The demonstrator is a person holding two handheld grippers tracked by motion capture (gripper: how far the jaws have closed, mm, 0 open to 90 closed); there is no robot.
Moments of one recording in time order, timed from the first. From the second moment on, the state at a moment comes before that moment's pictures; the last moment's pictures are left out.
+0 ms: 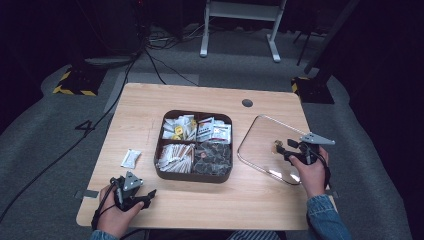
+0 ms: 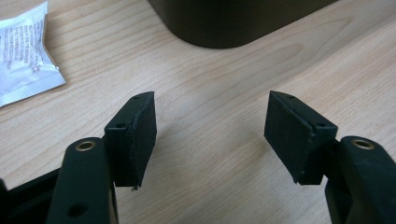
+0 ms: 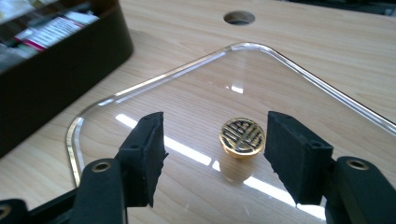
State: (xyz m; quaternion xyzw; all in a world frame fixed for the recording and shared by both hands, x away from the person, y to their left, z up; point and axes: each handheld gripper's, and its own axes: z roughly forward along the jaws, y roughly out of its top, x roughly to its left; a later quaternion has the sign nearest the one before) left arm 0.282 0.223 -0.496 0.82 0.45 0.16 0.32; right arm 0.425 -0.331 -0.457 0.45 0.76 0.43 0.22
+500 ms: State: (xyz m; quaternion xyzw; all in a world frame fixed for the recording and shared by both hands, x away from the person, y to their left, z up) left arm 0.281 0.226 -0.504 0.81 0.45 0.17 0.34; right arm 0.456 -0.323 -0.484 0.48 0.76 0.38 0.22
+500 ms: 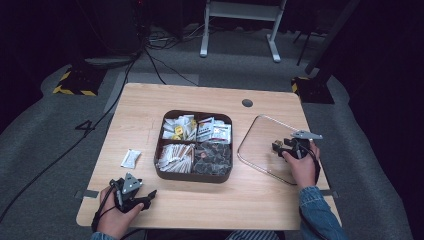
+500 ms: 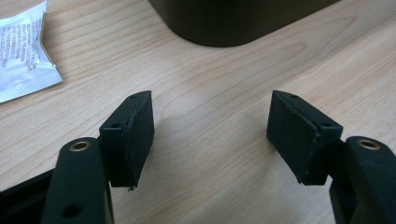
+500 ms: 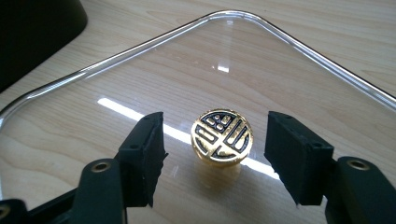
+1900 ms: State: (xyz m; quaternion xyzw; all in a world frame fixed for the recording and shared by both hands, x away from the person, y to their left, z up) left arm 0.281 0.226 -0.505 0.81 0.45 0.17 0.34; right arm 0.463 -0.325 -0.466 0.46 0.78 0.38 0.21
